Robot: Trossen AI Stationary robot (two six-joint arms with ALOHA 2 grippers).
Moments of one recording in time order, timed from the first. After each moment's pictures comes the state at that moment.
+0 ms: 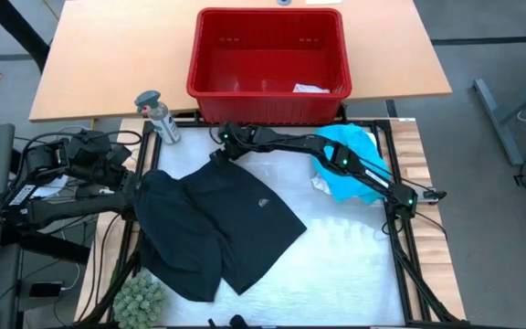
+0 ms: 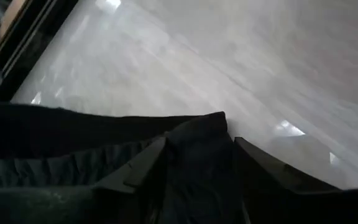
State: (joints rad) left arm 0.44 0.56 1.18 -1.45 0.28 -0.83; right arm -0.35 2.64 2.36 -0.48 -0.13 0.60
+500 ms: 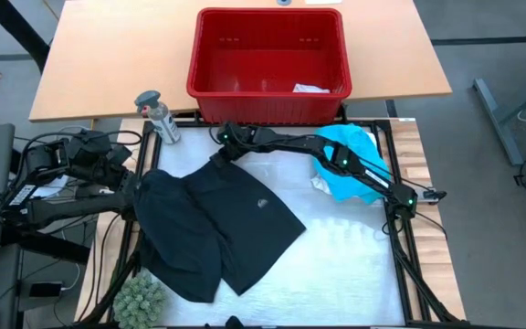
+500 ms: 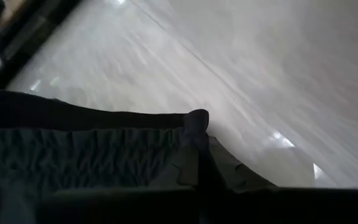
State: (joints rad) left arm 0.44 0.56 1.18 -1.45 0.27 -0.81; right arm -0.34 2.64 2.36 -0.47 -0.14 0.50
